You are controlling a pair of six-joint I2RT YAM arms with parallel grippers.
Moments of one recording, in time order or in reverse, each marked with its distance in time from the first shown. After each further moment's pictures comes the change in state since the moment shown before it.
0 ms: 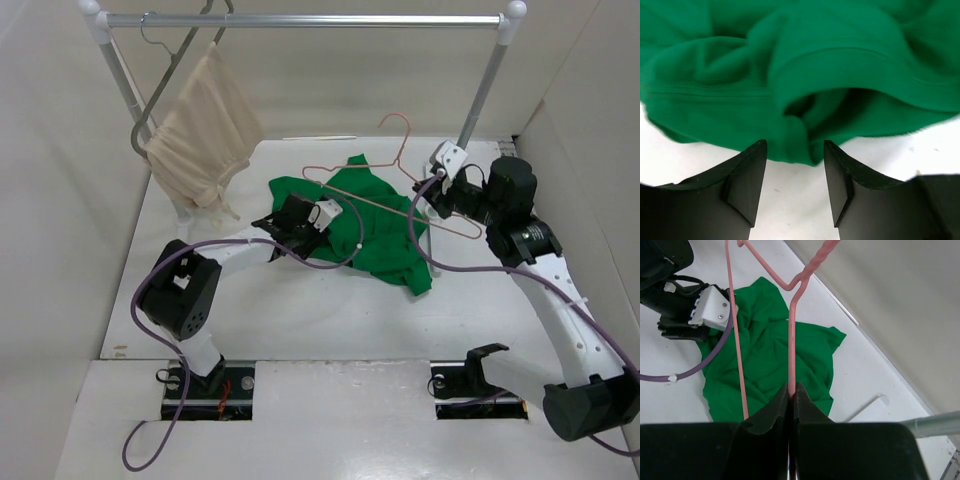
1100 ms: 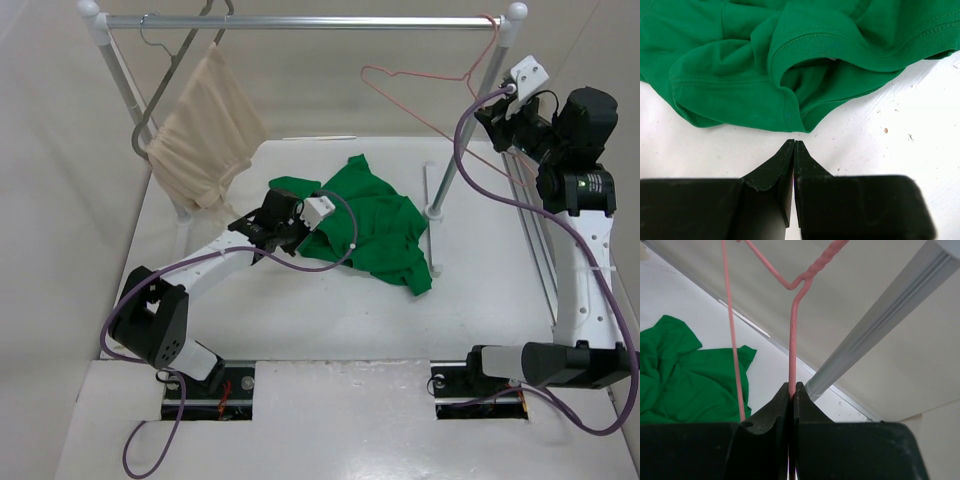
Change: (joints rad) left arm 0.036 -0.199 -0.021 -0.116 0.130 0.056; right arm -0.305 0.221 0.537 -0.166 -0.010 0.025
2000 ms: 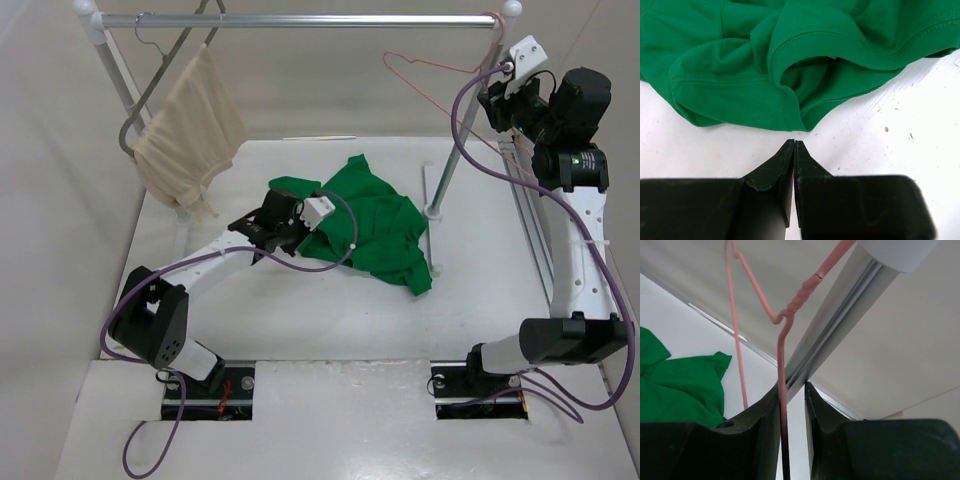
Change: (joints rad) left arm 0.000 0.000 -0.002 -0.003 -0.004 0.005; right arm 0.005 0.130 0.114 0.043 0.085 -0.002
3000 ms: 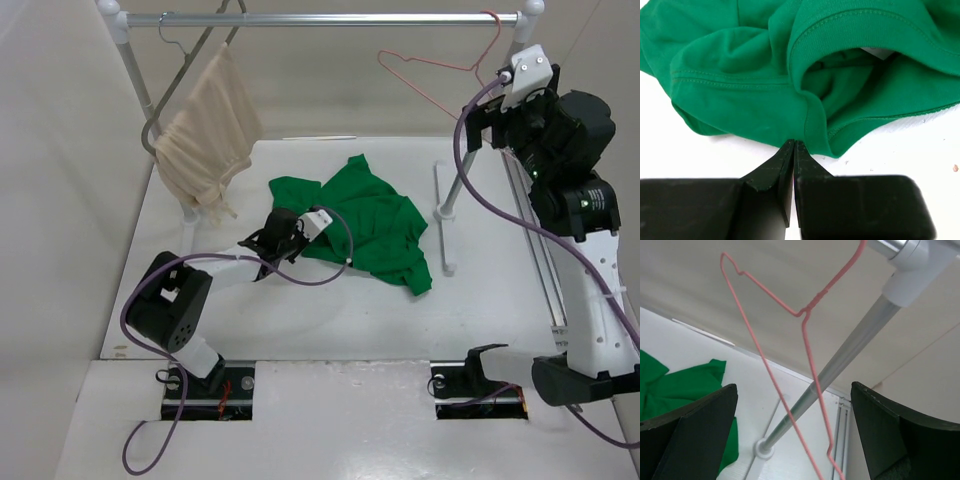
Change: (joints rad) left arm 0.000 0.105 -0.219 0.443 -0.139 0.049; right arm 0.245 -0.201 -0.026 -0.109 0.457 0.064
